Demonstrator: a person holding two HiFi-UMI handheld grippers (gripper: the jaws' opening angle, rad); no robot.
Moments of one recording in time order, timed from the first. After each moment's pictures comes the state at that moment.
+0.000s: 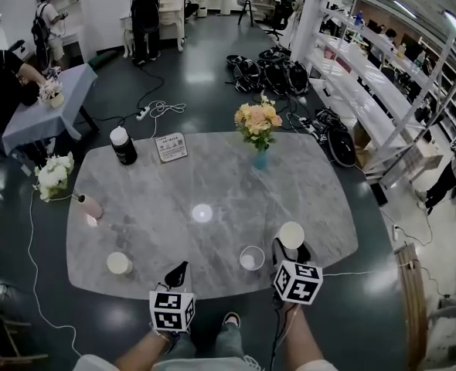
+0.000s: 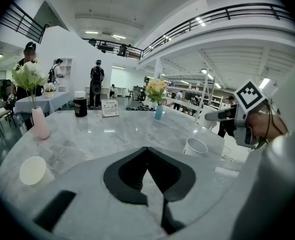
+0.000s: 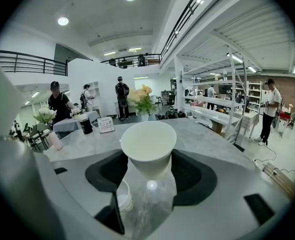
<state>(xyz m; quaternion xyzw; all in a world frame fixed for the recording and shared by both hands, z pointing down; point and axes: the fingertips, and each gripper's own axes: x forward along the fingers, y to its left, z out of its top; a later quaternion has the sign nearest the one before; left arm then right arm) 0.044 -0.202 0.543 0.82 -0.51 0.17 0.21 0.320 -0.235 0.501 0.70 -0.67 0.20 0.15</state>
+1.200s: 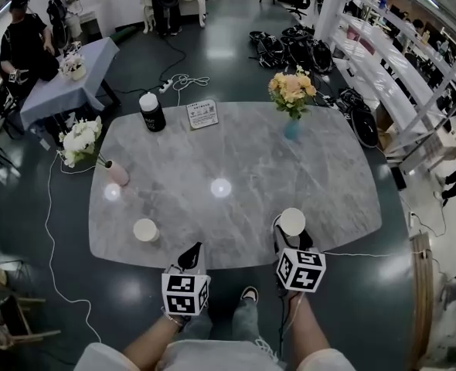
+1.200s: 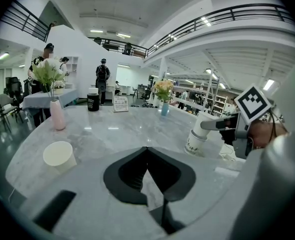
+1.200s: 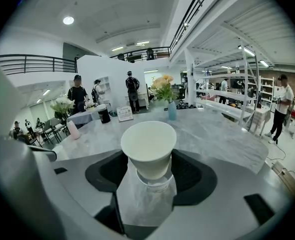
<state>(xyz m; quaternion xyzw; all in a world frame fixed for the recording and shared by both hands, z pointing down) -0.009 -0.162 0.551 0.80 -0.53 0.17 0.22 0.228 -0.199 0.536 0.65 -0.70 0.22 0.17</state>
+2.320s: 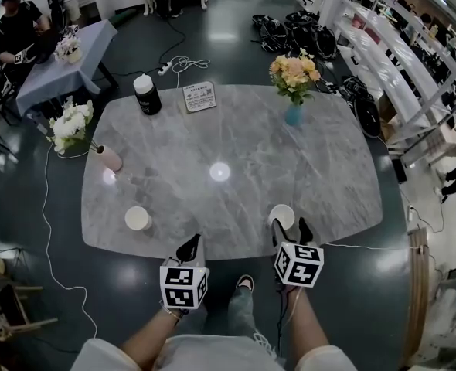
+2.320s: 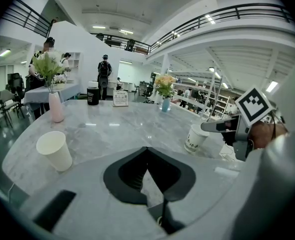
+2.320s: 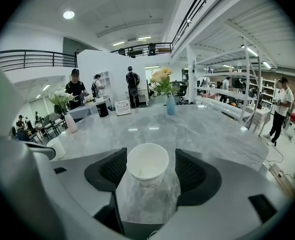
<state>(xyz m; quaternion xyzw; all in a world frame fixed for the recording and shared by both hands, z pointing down) 0.007 -0.160 0.567 0.79 -0.53 0.18 0.24 0.241 -0.199 0.556 0.65 -0.70 0.23 0.20</state>
